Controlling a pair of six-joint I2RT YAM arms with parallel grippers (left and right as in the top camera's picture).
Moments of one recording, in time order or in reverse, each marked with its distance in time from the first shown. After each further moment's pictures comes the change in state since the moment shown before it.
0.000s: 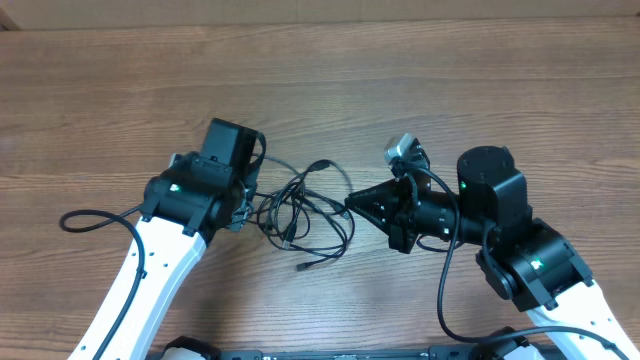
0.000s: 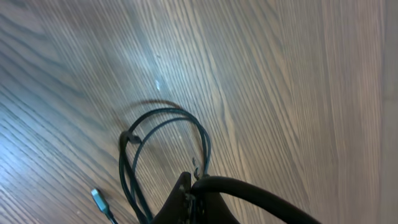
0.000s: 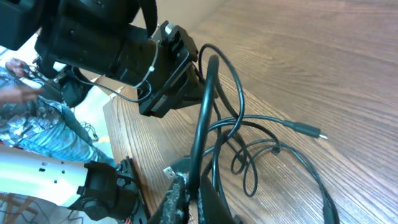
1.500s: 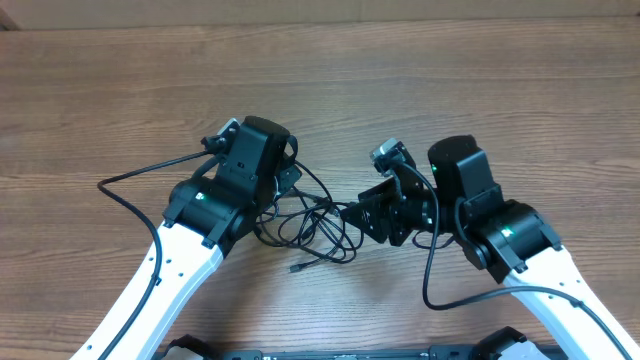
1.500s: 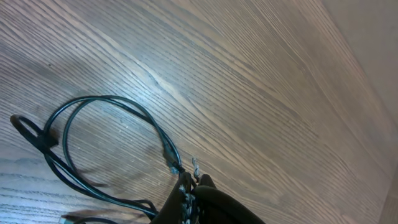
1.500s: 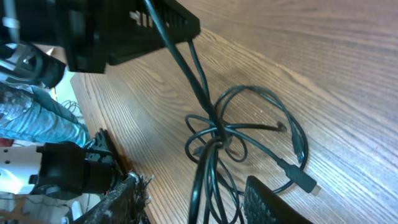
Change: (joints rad) left arm -0.152 0.000 0.000 0.214 0.050 0.405; right arm -0.013 0.155 0.000 -0.143 0.053 -0.052
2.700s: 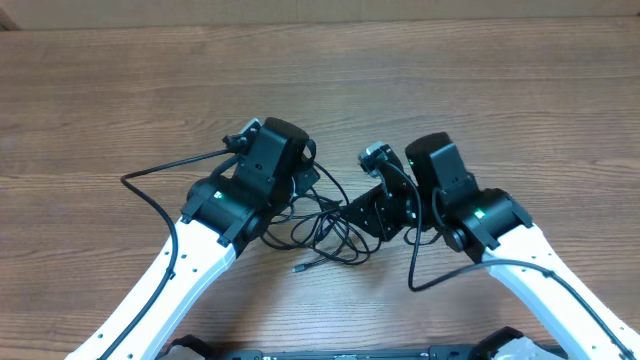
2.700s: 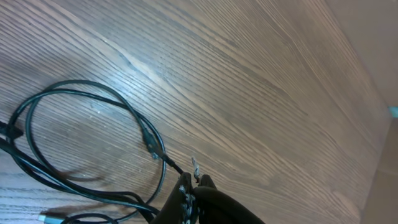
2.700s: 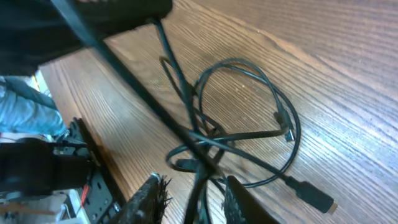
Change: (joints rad) left arm -0.066 0.035 0.000 0.058 0.040 -0.016; right arm 0.026 0.122 0.000 -0.013 0.068 0.000
